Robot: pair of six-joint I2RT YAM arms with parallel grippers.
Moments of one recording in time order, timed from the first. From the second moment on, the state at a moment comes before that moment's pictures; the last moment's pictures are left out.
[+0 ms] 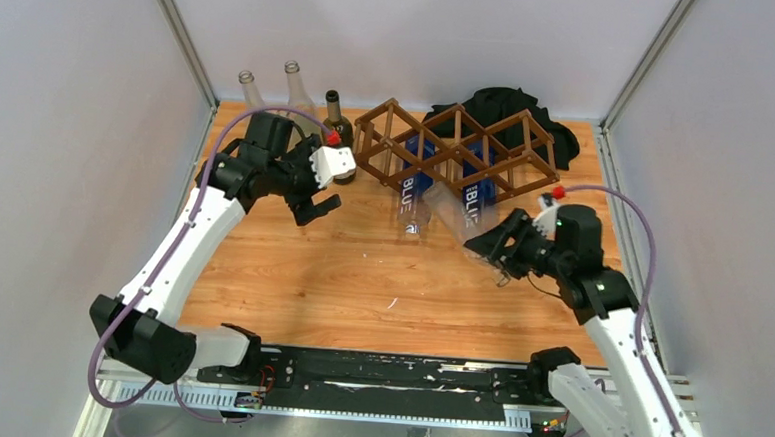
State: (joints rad) left arm -0.32 1.29 1.36 -0.89 0.35 0.78; right arm 0.18 0.68 0.75 -0.60 -0.49 0.81
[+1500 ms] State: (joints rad) left arm -0.52 0.85 1.06 -0.93 0.46 1.26; right arm 0.99 1.57 1.47 -0.43 -0.39 0.75
